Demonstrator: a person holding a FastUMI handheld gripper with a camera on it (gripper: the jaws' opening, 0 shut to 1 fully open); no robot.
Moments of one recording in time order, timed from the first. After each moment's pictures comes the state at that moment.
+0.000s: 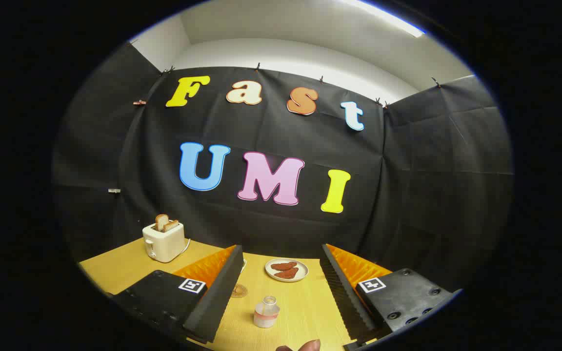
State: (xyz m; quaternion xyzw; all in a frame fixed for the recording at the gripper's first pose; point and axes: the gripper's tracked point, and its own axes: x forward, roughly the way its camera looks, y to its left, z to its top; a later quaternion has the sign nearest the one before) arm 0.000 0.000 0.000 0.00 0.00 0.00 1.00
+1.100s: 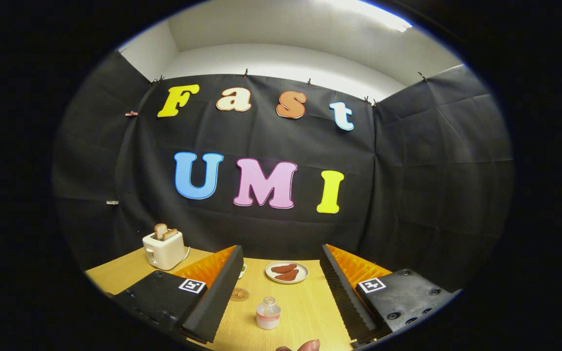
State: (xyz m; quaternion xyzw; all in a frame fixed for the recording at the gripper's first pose) arm -0.012 -0.012 -0.008 0.04 -0.01 -0.01 1.00
